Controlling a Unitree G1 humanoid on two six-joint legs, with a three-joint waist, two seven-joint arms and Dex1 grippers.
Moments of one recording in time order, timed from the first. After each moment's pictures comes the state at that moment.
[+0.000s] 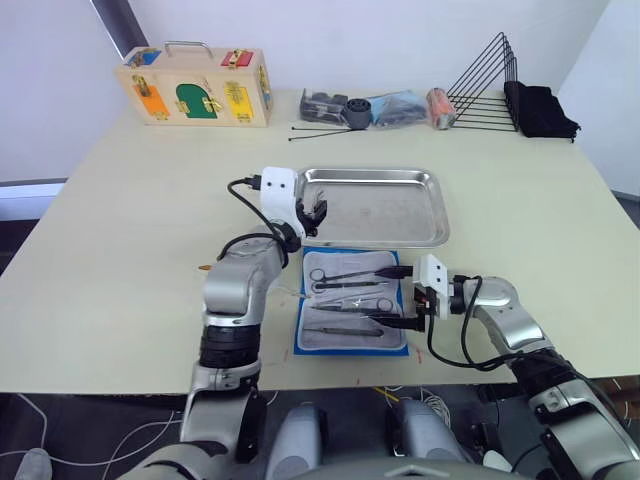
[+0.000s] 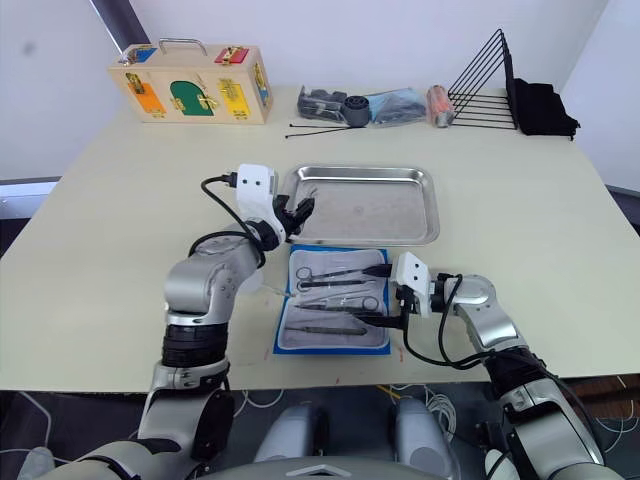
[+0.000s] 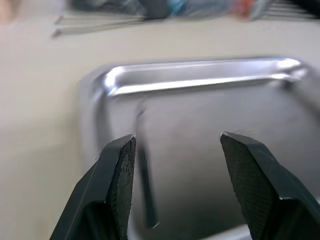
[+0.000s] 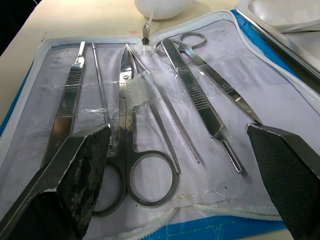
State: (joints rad) left arm -0.51 0.26 0.07 -0.17 -0.26 0.77 -0.36; right arm -0.38 -0.37 0.29 0.35 0.20 -0.09 1.14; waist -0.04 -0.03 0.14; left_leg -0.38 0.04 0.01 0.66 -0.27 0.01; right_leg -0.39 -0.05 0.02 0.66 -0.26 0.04
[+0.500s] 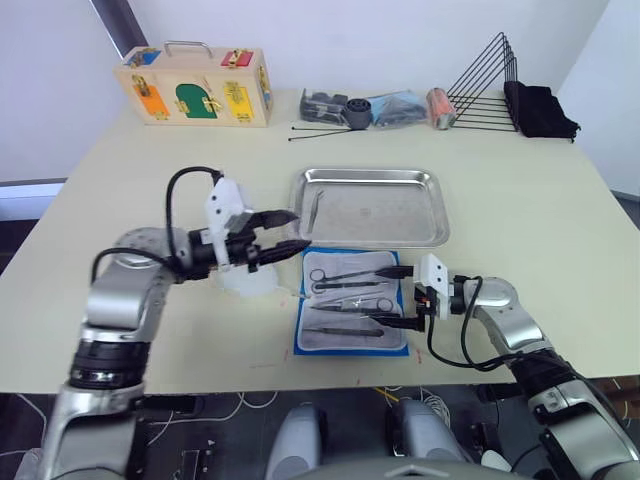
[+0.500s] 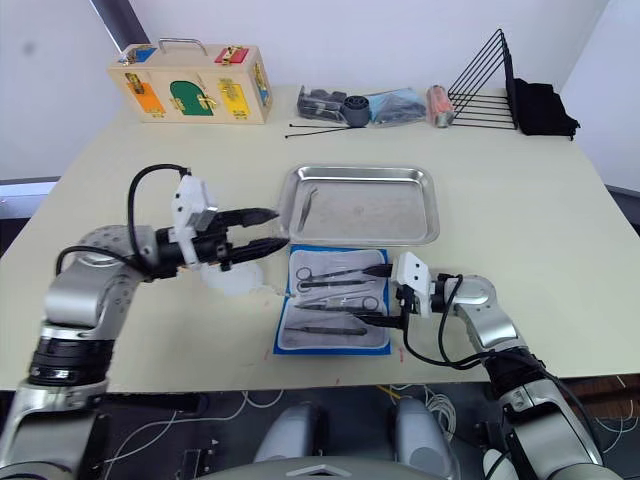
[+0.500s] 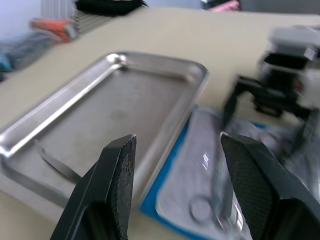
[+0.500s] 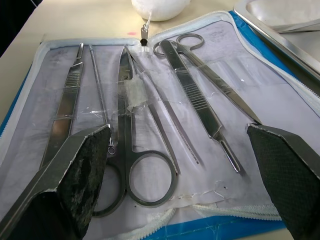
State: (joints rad) left arm -0.37 0.80 0.08 -0.09 -0.46 0.38 -1.26; right arm -0.37 -0.37 0.28 0.36 0.20 -0.10 1.14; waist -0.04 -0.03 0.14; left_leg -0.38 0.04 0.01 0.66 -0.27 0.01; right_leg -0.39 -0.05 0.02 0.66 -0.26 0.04
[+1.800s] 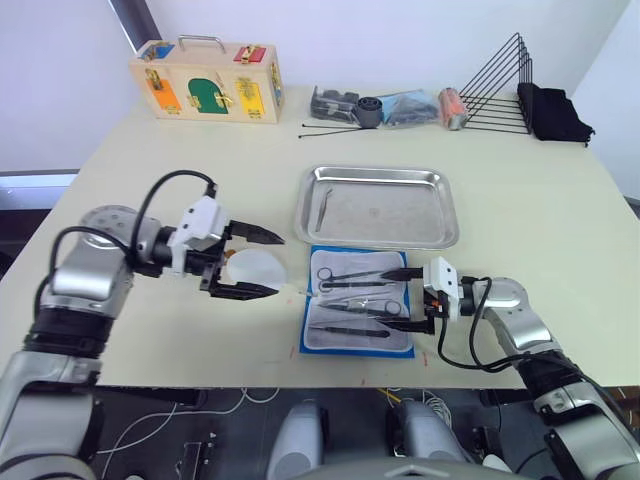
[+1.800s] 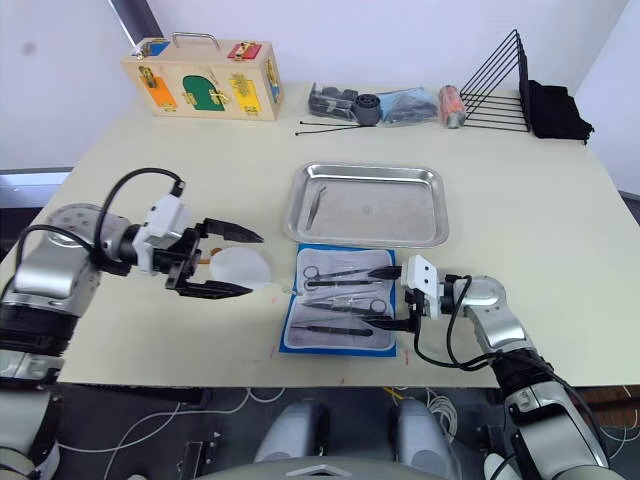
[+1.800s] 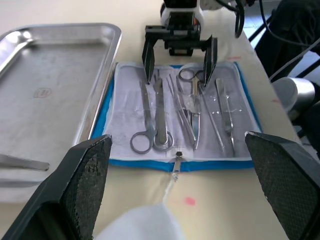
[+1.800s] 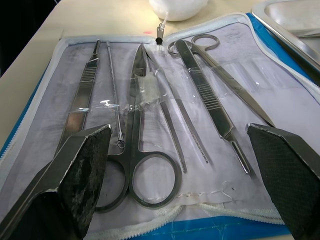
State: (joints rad) left arm -0.54 0.90 -0.13 0.26 -0.46 0.02 -1.56; right arm -0.37 -0.39 0.25 0.38 0.21 -0.15 1.23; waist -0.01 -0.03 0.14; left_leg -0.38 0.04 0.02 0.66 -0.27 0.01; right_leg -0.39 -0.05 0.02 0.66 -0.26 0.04
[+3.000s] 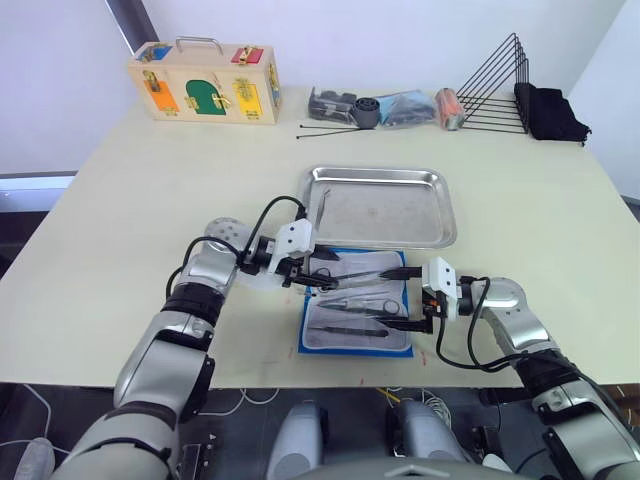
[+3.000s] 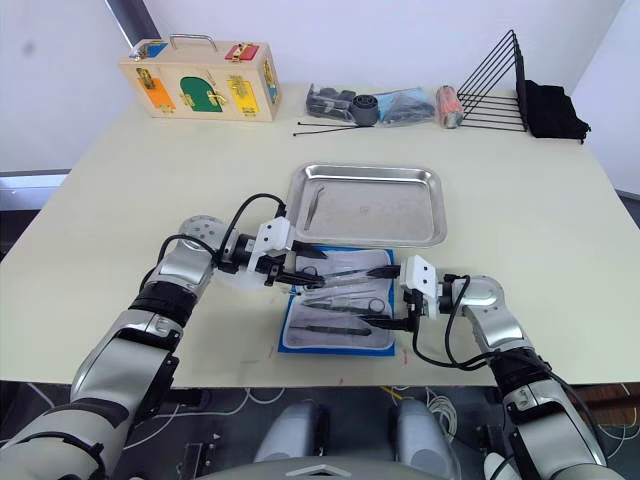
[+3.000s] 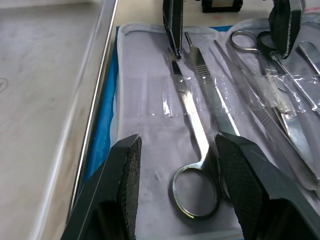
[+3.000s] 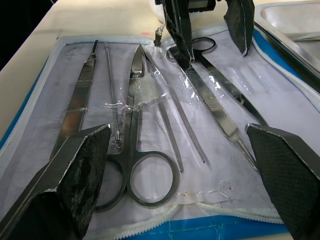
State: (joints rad) left arm -0.76 0.51 -0.25 0.75 -0.06 -0.24 -1.45; right arm -0.37 -0.39 0.26 0.40 0.21 -0.18 1.21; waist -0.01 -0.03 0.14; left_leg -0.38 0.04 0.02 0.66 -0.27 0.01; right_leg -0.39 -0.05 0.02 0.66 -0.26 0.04
